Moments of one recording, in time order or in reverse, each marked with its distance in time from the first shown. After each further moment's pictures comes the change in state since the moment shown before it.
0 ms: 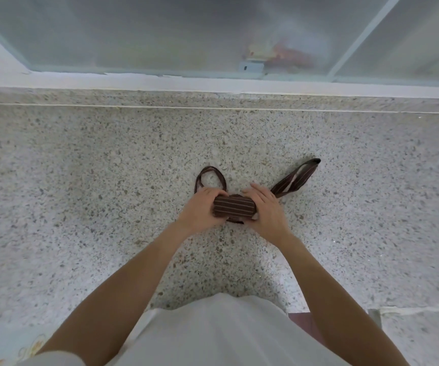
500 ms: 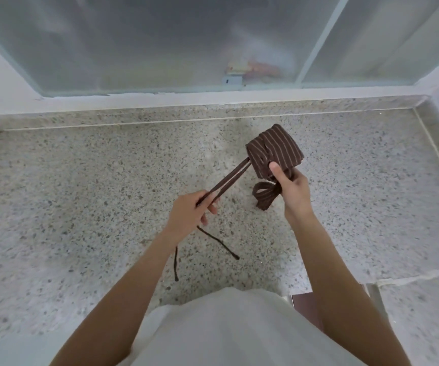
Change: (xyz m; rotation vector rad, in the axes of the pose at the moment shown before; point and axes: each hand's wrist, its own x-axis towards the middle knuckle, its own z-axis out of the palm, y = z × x) left_hand -0.061 0.047 -0.037 -0.409 0.132 -0.143; right_hand -0.024 -0.061 -0.084 1.145 0.519 0.639
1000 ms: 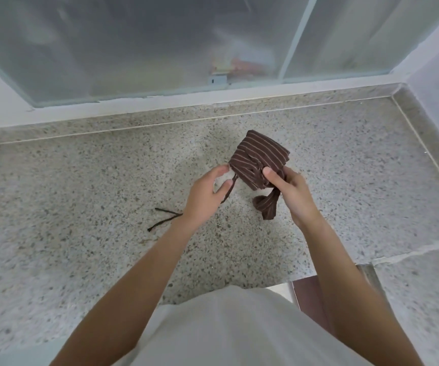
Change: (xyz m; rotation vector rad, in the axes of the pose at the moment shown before) left_hand 0.007 0.036 0.029 0.179 0.026 0.276; right_hand -0.046 -0.009 -0.020 -0.118 -0.172 -0.101
